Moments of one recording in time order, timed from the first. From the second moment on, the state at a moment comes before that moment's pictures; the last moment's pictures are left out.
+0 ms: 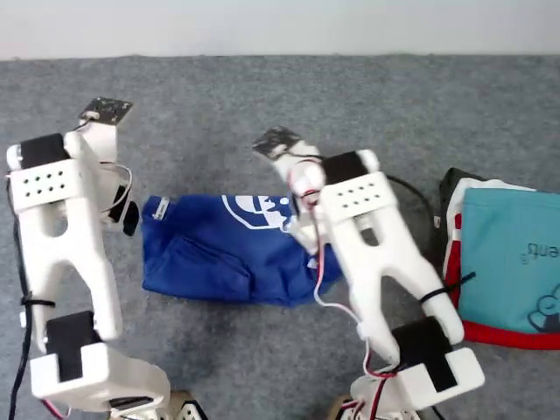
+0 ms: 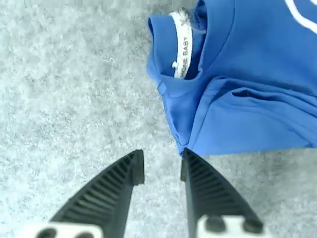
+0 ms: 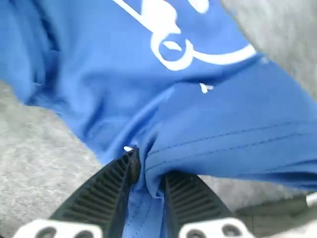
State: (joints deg) left arm -18.7 2.1 -1.2 99.3 -21.2; right arm -24.4 -1.1 7.3 84.5 23.7
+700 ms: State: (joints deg) left arm -19.0 0.8 3.2 99.3 -21.2; right arm -46.9 18.5 -20.0 86.4 20.3
